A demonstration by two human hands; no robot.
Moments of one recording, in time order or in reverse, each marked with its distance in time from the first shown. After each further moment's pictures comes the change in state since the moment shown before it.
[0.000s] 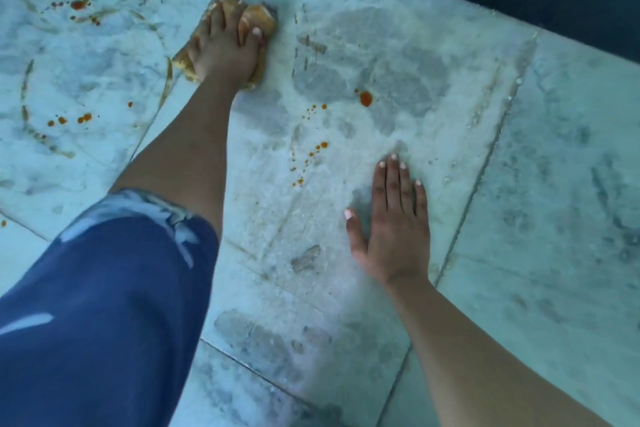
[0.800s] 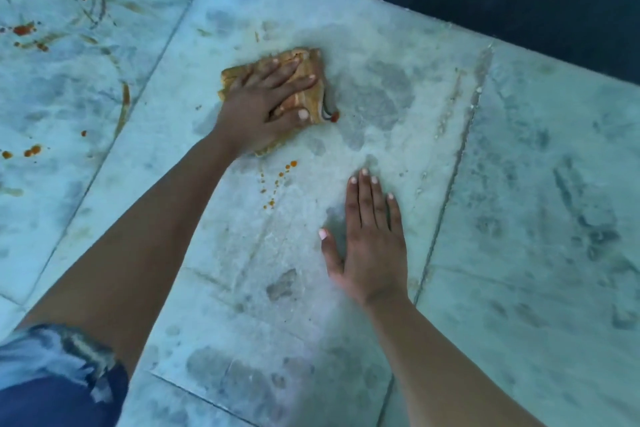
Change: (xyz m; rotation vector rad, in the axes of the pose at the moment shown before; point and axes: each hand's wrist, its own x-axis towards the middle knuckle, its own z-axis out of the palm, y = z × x) left_hand -0.051 0.030 0.028 0.095 -0.101 0.793; right_hand -0.001 -0.001 -0.001 0.034 -0.015 0.003
